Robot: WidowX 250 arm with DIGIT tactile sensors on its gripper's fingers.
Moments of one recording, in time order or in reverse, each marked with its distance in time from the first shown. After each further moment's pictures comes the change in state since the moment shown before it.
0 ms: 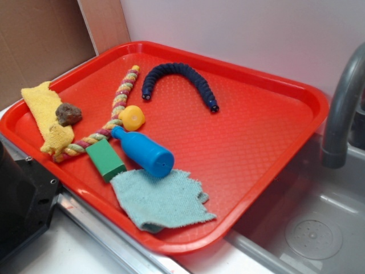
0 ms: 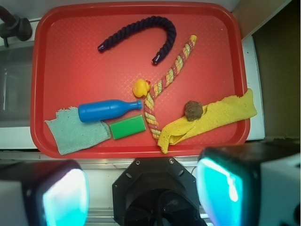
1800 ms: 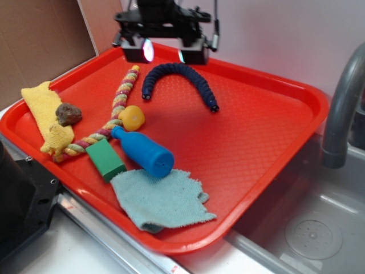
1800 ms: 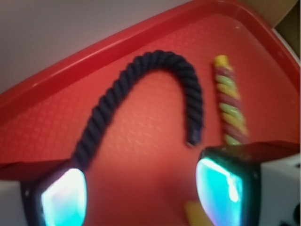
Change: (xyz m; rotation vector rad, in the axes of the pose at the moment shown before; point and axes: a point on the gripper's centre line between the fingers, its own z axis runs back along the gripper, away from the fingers) arm 0.148 -0.020 -0.182 0.166 -0.159 0.545
